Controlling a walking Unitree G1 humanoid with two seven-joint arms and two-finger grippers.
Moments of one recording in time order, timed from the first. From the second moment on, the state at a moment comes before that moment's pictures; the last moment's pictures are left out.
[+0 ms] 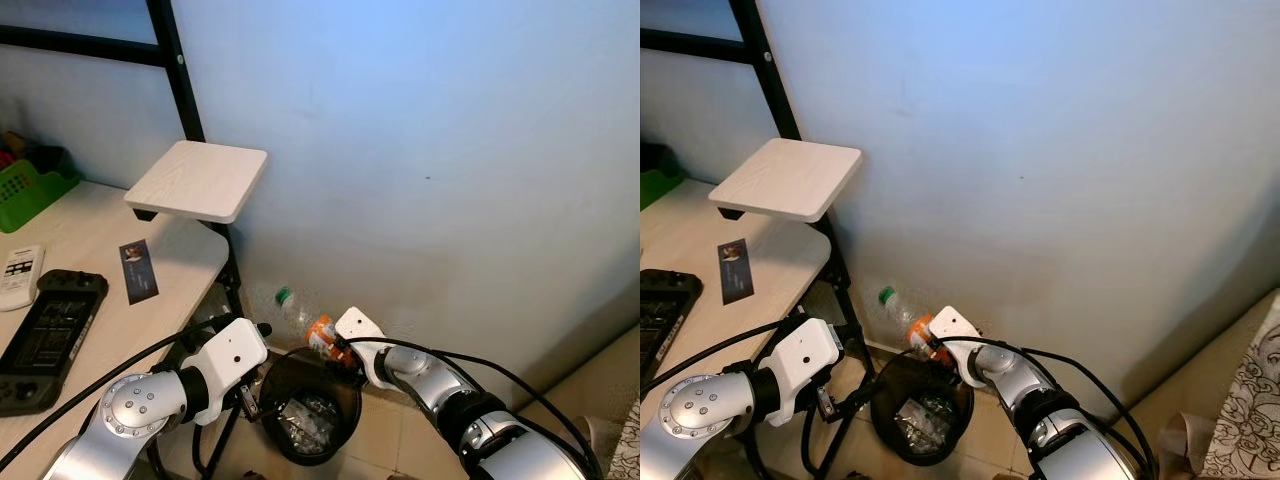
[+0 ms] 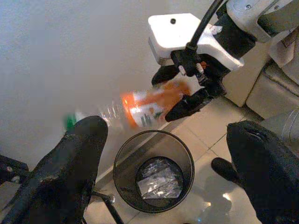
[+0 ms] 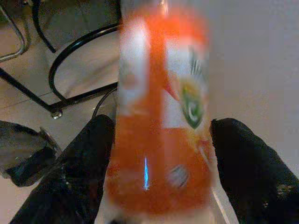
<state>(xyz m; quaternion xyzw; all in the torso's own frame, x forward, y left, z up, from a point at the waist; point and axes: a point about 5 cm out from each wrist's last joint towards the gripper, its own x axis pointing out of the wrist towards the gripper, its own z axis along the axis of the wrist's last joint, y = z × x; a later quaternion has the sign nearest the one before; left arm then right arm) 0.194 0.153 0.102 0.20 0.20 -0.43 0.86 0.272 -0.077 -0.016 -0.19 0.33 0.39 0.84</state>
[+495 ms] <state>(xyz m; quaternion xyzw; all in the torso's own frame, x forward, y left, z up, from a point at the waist) 0.196 0.152 0.100 0.19 0.19 -0.42 0.87 0.271 -0.086 -0.017 -0.17 0.33 0.39 0.85</state>
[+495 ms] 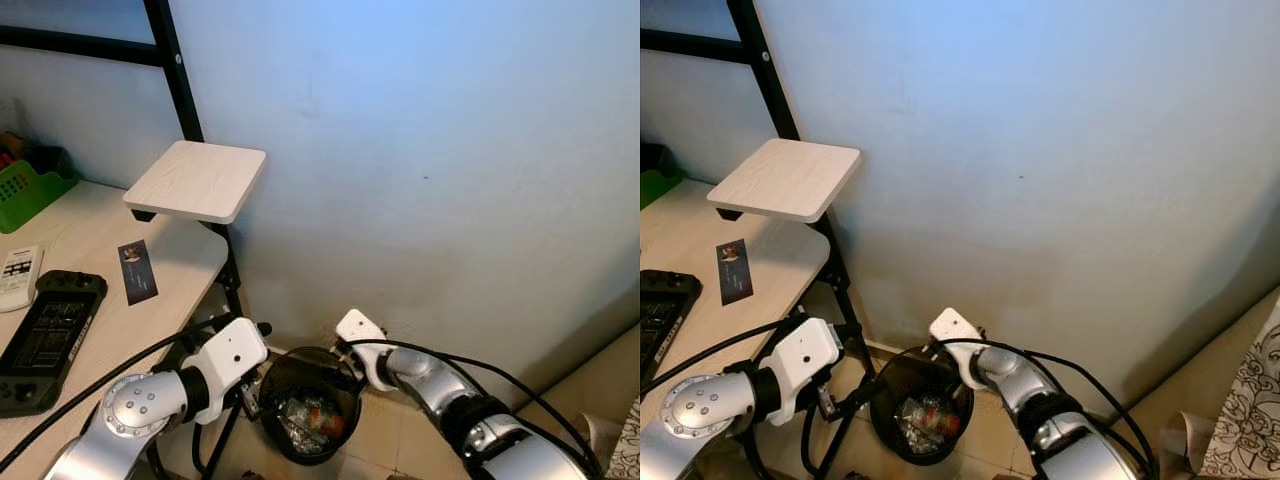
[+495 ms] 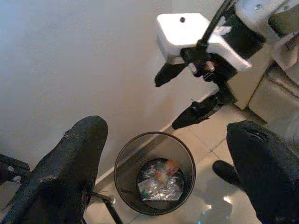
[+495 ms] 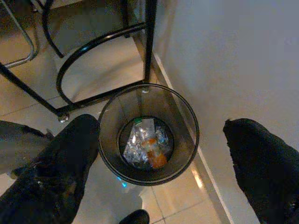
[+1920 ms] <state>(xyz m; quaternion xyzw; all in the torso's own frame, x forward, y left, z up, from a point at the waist) 0.245 0.168 0.115 0.12 0.10 -0.08 0.98 0.254 -0.150 0.101 0.02 0.08 0.06 0.99</state>
